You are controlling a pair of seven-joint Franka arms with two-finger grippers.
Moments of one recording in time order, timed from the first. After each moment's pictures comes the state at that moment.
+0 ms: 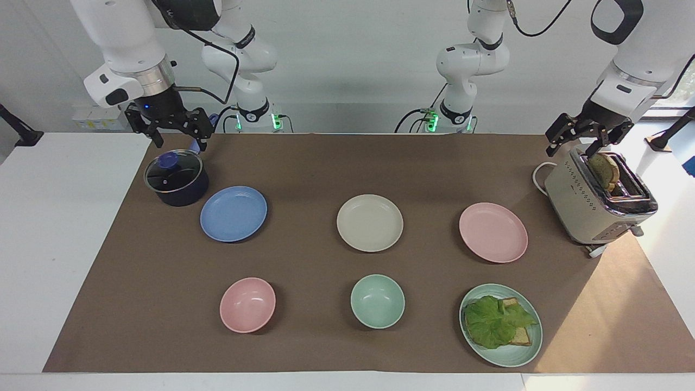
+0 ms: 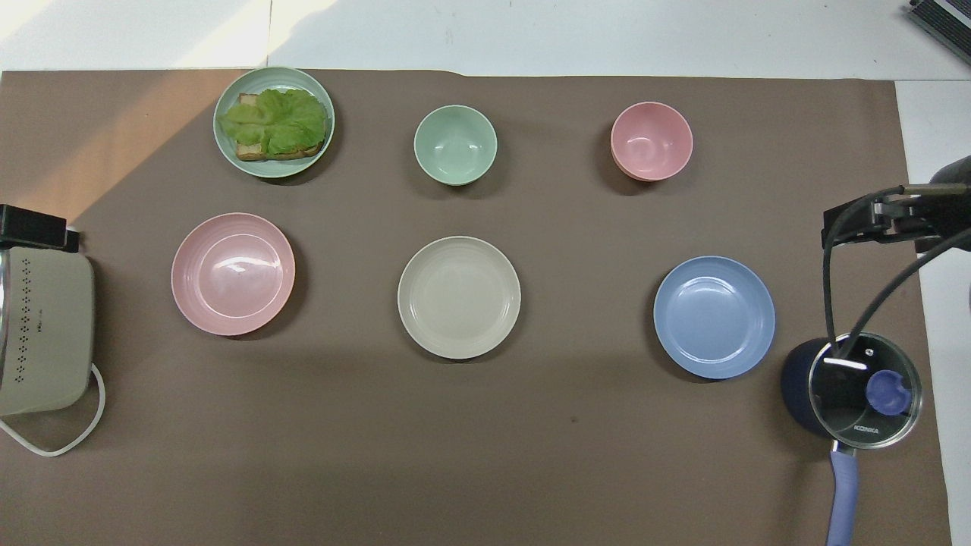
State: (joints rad) left arm 0.08 -0.02 -0.05 -1.59 -0.05 1.61 0.10; right arm 0.04 0.06 -0.01 -1.45 -0.05 1.49 0.10
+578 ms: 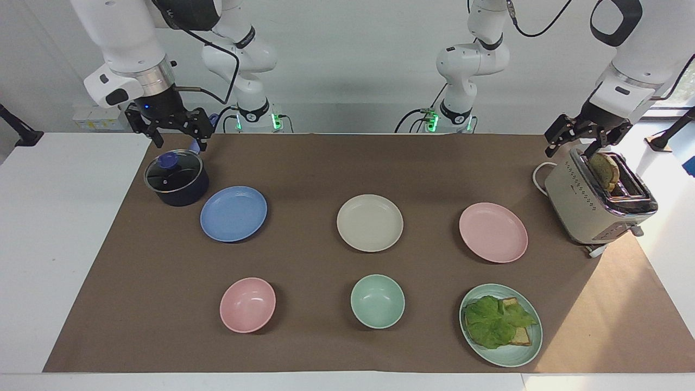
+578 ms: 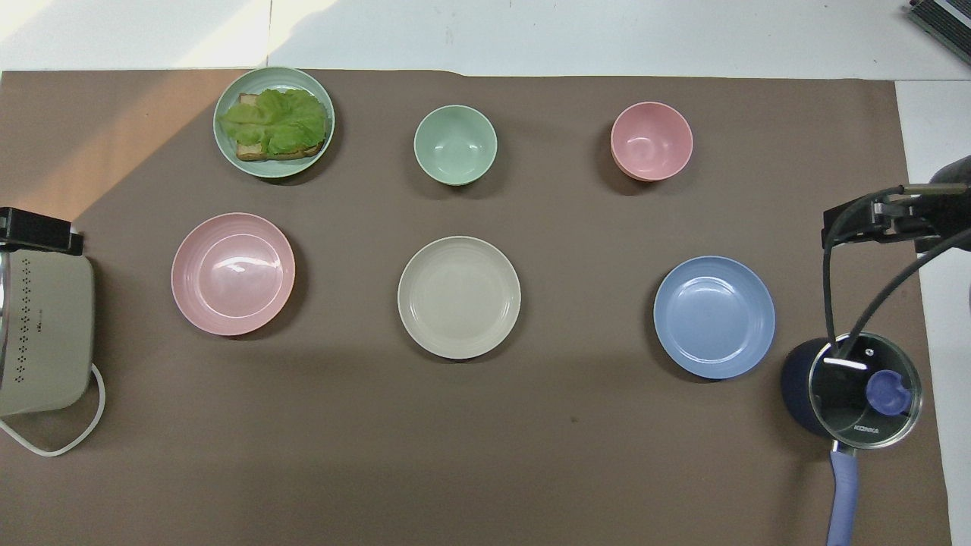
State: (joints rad) left arm 0.08 -0.02 -0.05 -1.61 -0.05 1.62 0.10; right arm 0.04 0.06 -0.01 -1.45 -0.05 1.49 0.10
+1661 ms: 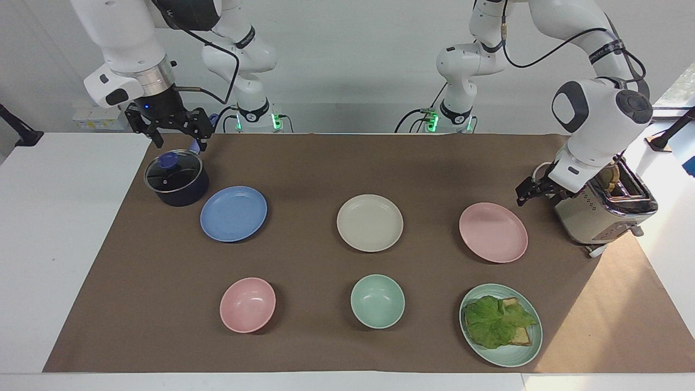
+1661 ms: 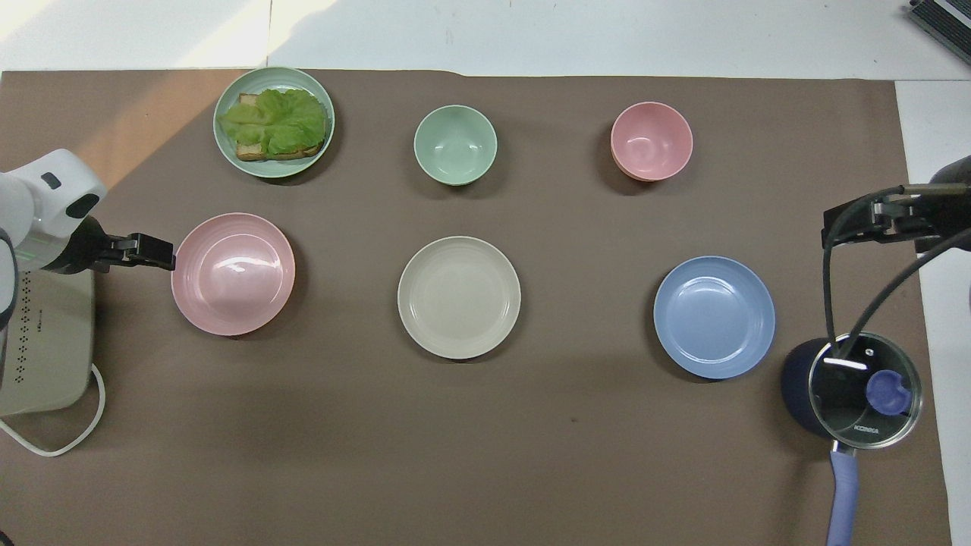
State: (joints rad) left arm 0.08 0.12 -0.04 -1.91 -0.05 1.99 0.10; right arm 0.04 0.06 -0.01 -1.45 -0.05 1.49 0.10
